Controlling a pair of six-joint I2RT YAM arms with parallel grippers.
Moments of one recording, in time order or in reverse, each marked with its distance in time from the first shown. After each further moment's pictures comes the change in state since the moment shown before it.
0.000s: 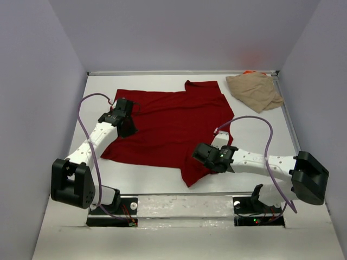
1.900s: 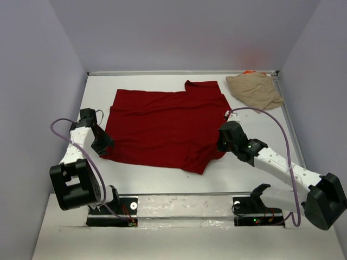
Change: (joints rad) left arm 0.509 -0.017 -0.111 -0.140 0.204 0.009; right arm -0.468 -0.254 -0.119 0.369 -0.322 -0.739
